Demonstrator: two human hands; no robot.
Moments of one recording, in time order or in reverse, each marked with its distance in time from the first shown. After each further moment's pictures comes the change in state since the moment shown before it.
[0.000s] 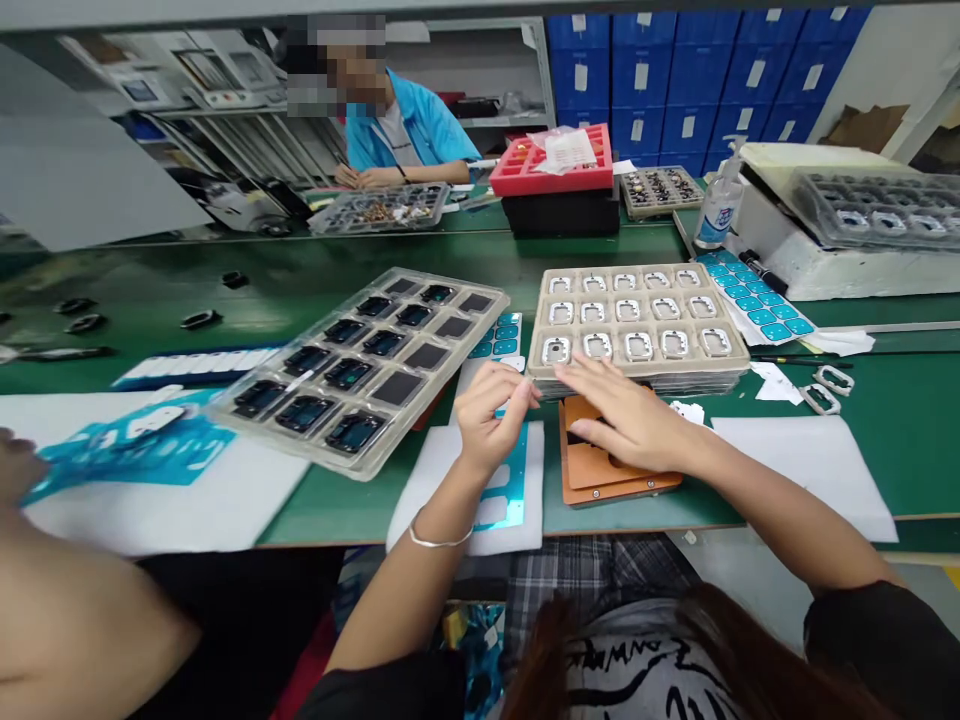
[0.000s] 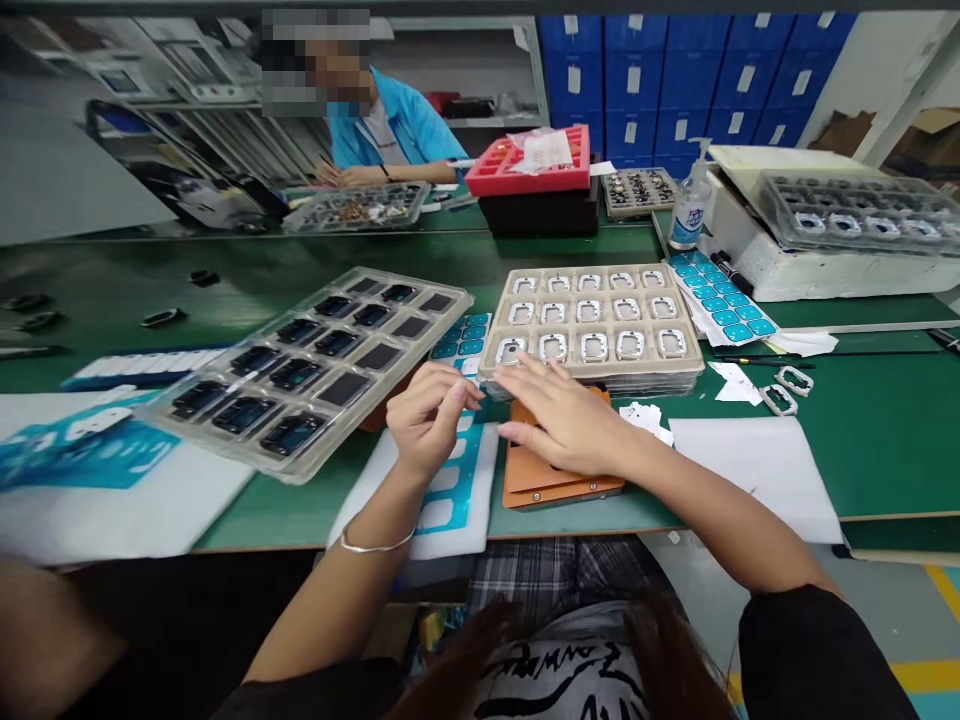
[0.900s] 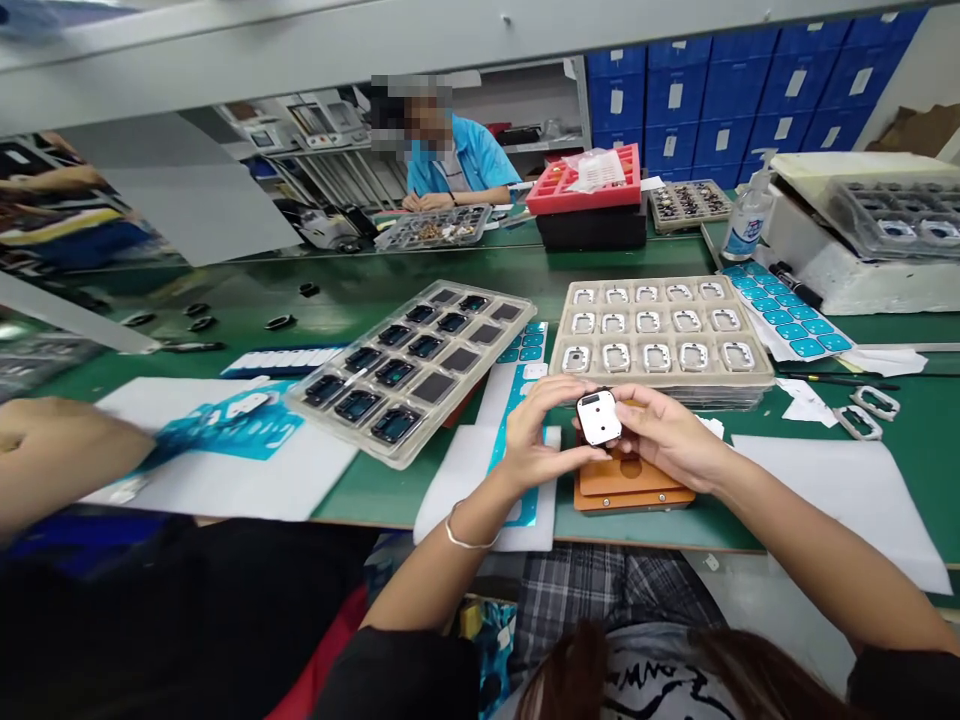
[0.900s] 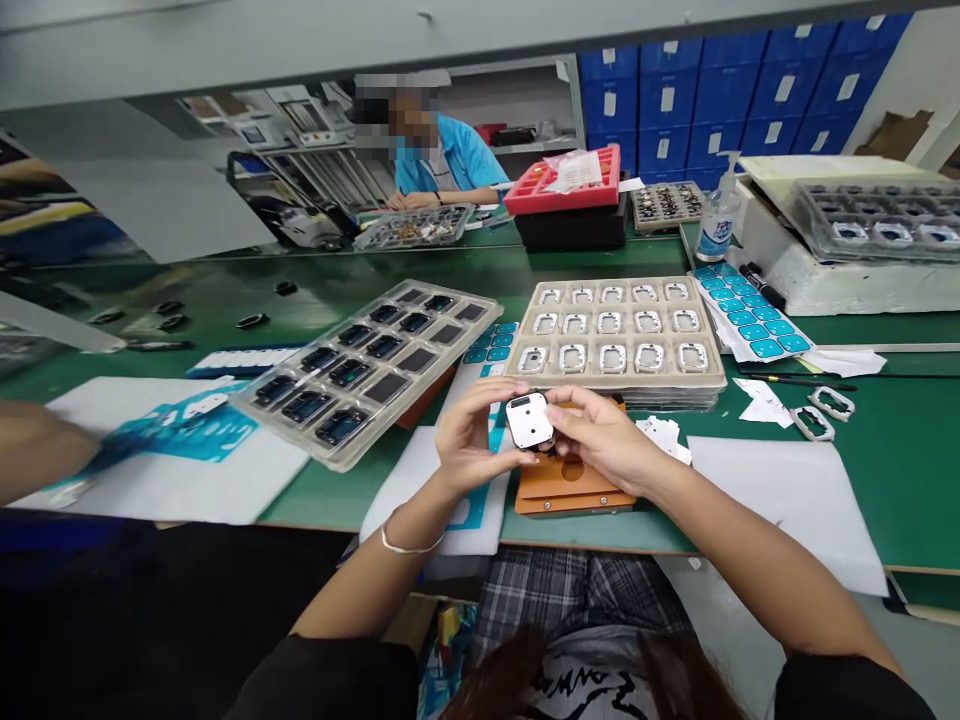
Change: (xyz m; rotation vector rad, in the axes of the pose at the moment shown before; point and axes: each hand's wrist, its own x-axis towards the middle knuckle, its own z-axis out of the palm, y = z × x) left_hand -0.003 0.016 0.017 -0.210 -0.081 0.122; right_hand -0.011 -0.004 0.012 1.371 0.153 0.453
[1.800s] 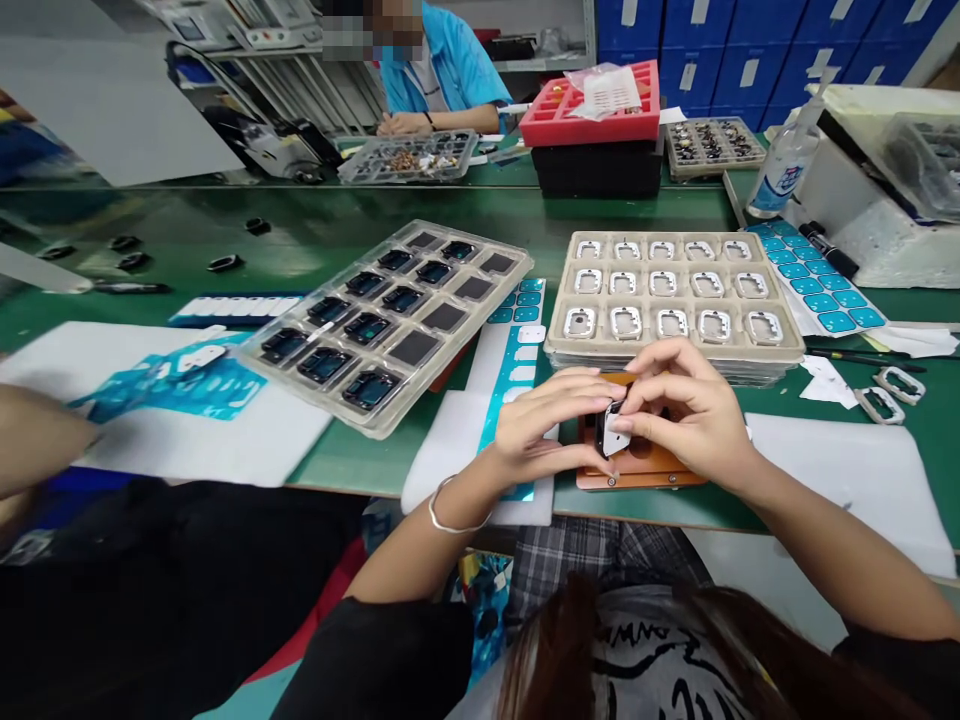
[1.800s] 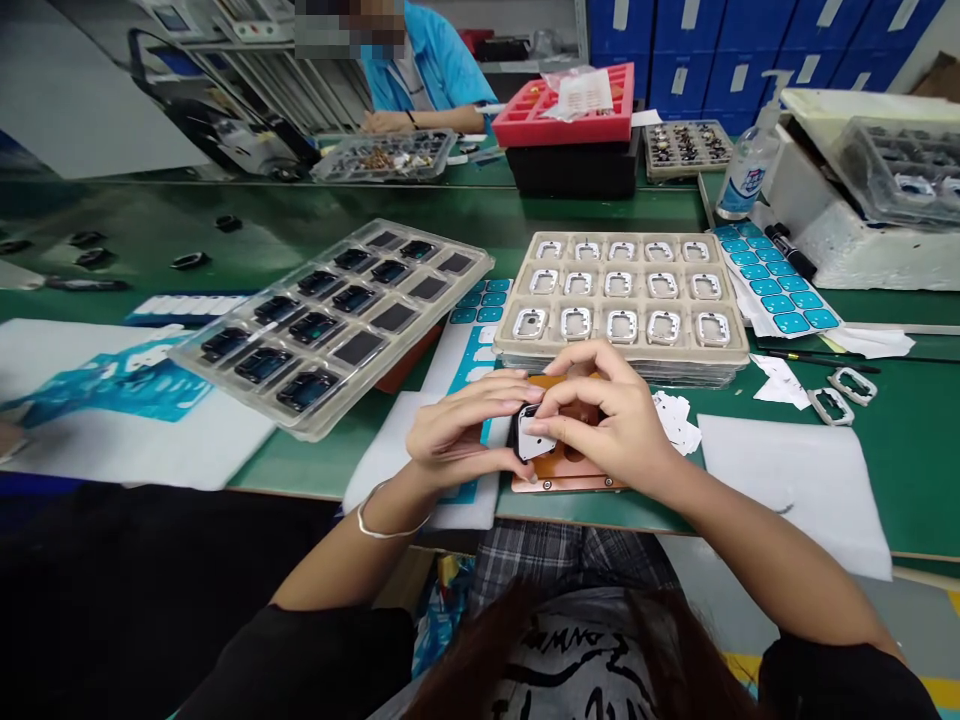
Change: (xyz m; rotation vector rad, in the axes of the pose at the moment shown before) left_hand -0.002 0.017 -0.005 -0.097 -0.136 0.073; right_hand -0.011 -0.010 0.003 -0.781 0.209 -0.581
